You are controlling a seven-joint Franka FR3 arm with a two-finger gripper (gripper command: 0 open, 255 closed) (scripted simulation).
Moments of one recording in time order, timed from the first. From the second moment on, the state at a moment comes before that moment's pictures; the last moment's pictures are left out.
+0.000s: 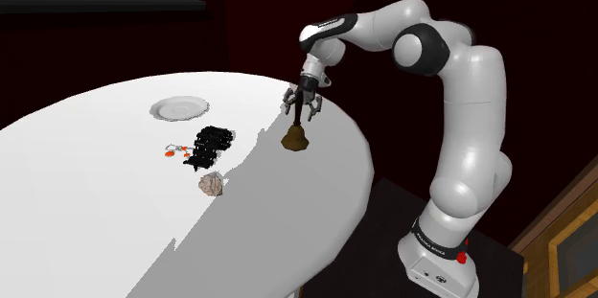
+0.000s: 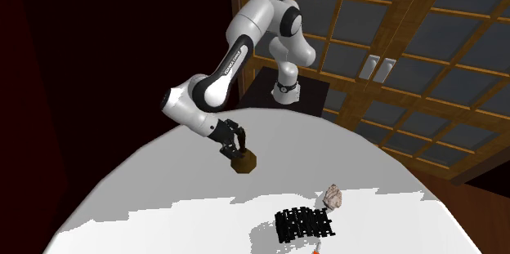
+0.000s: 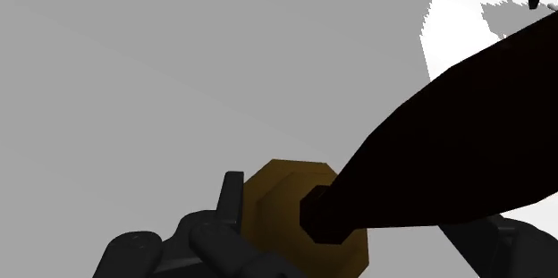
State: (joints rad) arm -0.20 0.42 -0.09 -1.64 0.59 1.56 0.70
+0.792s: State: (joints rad) arm -0.20 0.44 -0.09 -1.66 0.59 1.59 0.68
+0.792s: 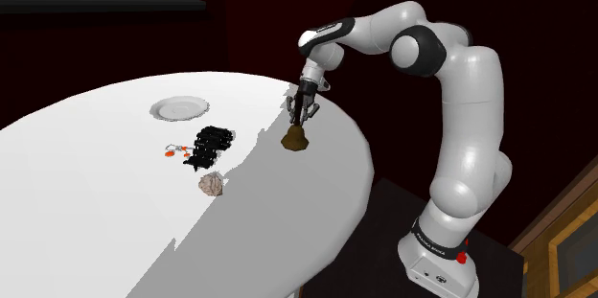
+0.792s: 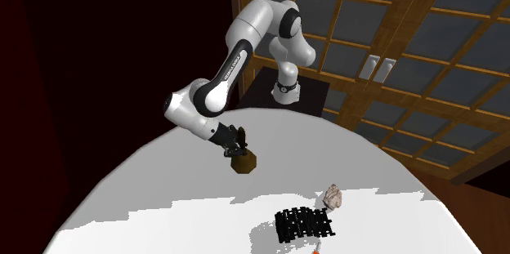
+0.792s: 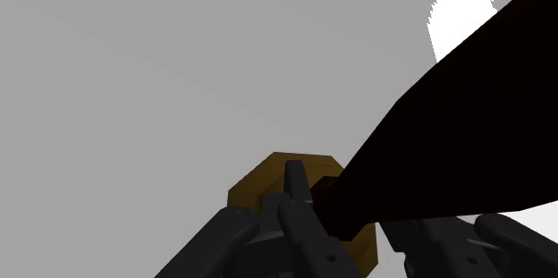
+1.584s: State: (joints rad) arm -0.20 0.40 -0.09 -1.60 0.59 1.51 0.73
